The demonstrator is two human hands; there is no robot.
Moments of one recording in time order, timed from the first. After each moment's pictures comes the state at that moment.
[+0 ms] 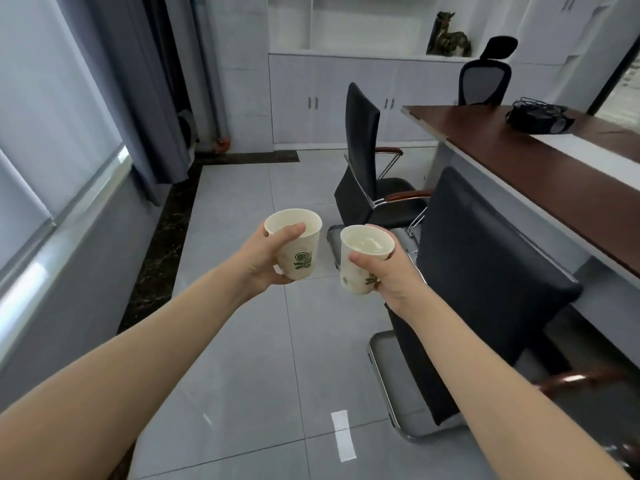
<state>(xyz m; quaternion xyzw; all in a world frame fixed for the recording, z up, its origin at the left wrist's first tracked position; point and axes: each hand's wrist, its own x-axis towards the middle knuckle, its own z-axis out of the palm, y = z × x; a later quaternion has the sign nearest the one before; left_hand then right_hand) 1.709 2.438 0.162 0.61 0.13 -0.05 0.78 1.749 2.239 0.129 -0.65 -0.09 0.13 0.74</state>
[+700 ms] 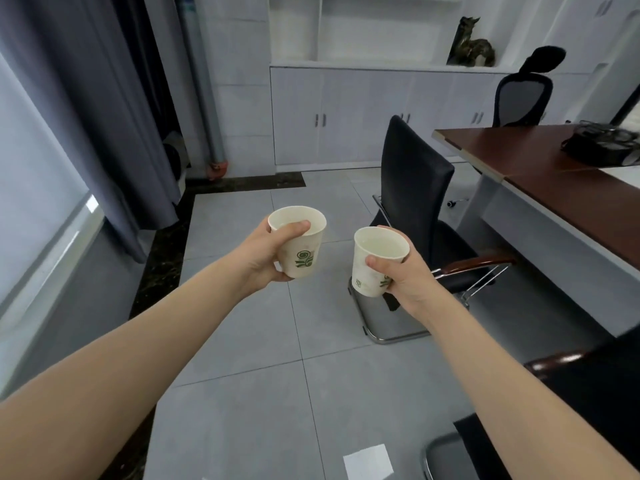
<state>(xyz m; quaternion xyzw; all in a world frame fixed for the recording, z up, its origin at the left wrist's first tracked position) 2.140 2.671 0.173 0.62 0.13 -0.05 0.77 2.173 2.454 0.131 -0.63 -0.08 0.11 0.76</state>
